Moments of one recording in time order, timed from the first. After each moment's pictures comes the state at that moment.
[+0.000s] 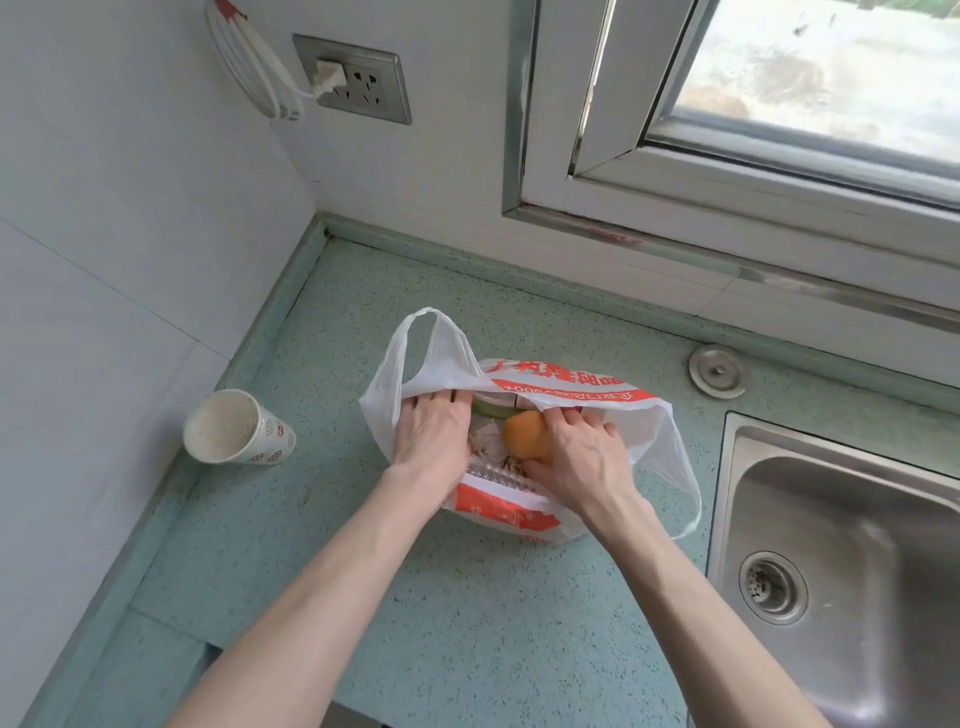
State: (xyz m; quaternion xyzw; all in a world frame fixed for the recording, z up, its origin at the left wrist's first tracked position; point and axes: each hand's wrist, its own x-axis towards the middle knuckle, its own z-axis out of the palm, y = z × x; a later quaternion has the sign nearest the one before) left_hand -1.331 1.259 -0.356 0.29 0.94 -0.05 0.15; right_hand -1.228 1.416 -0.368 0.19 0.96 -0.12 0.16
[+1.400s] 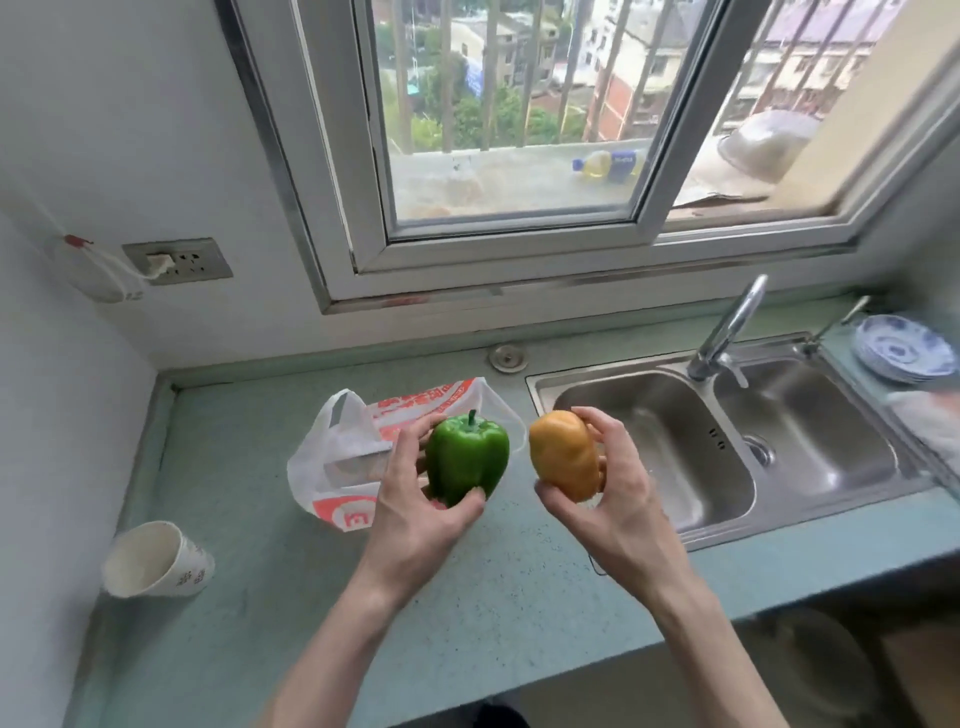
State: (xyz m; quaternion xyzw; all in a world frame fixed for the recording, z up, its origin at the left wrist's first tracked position) left_hand -1.170 1.196 -0.200 0.36 0.69 0.56 0.28; right_hand -0.983 1.312 -0.177 0.41 0.80 -0.37 -0.25
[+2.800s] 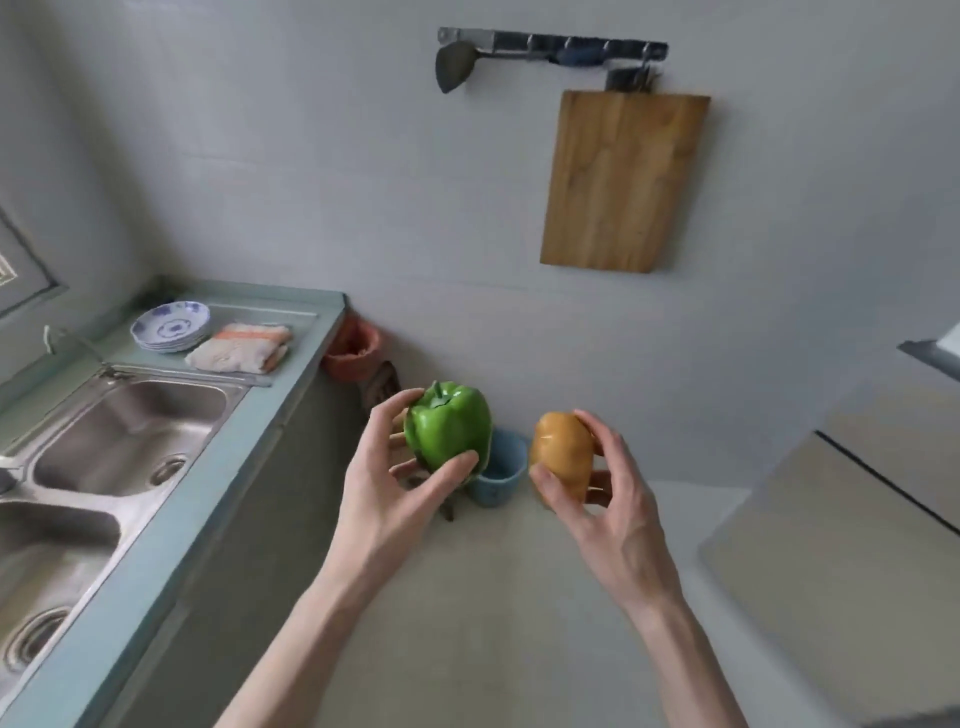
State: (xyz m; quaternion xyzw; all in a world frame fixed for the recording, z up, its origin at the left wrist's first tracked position) left_hand -0.476 1.155 -0.108 0.70 0.30 0.41 0.51; right_hand -0.313 1.012 -0.126 0.73 0.38 -0.11 -0.56
